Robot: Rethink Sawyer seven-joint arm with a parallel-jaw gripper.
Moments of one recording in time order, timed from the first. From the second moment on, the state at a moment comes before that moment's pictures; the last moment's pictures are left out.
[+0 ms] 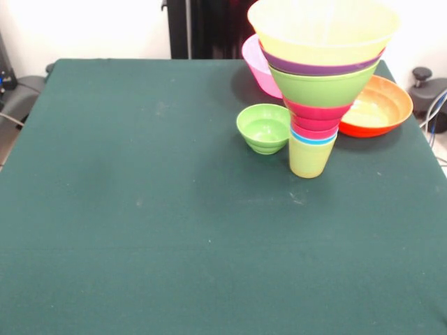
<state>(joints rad) -1.31 -1.44 1.22 2.55 0.13 -0.04 2.32</state>
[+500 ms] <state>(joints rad) -1.34 -1.44 1.27 2.56 0.13 -0.04 2.32</state>
